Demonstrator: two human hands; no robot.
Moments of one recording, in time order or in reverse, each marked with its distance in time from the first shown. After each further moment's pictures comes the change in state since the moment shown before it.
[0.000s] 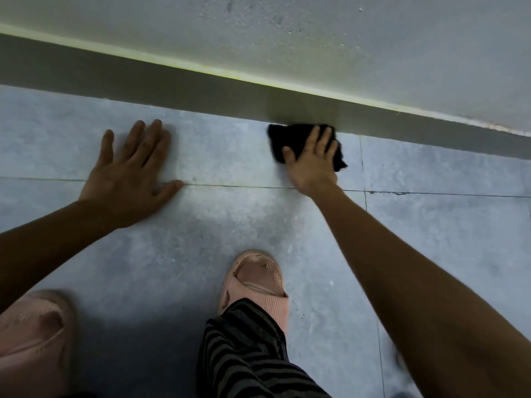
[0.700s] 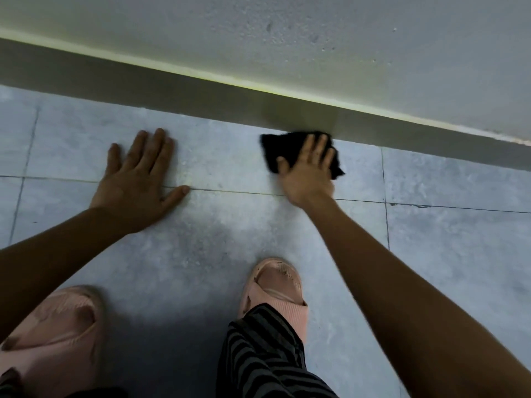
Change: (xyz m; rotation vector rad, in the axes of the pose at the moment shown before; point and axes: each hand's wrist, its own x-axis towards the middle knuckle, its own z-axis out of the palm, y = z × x) left_hand -0.019 -0.009 -0.004 -0.069 -0.052 -0.114; right_hand -0.025 -0.036 0.012 -0.026 0.008 -0.056
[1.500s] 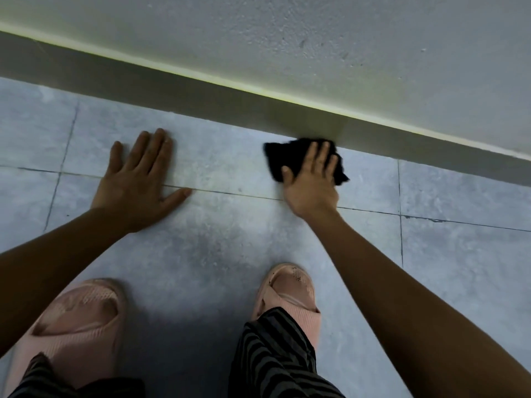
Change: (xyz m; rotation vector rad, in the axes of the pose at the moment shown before) left_hand -0.041 -0.068 -0.018 0.043 0.049 -0.056; right_hand -0.043 -0.061 0.006 -0.029 0.031 -0.064
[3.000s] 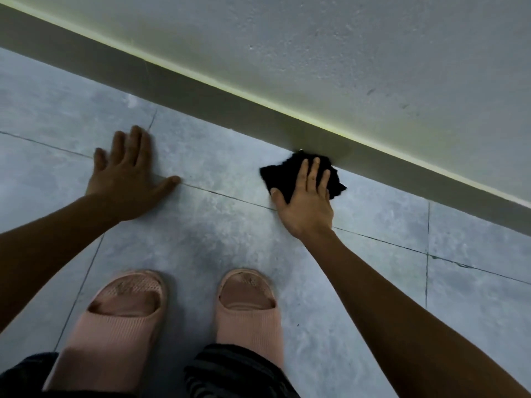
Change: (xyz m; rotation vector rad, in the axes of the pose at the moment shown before) left_hand -0.013 -0.033 -0.006 -0.168 -0.115 -0.347; right_hand -0.001 -0.021 0.011 -0.094 0.003 -0.239
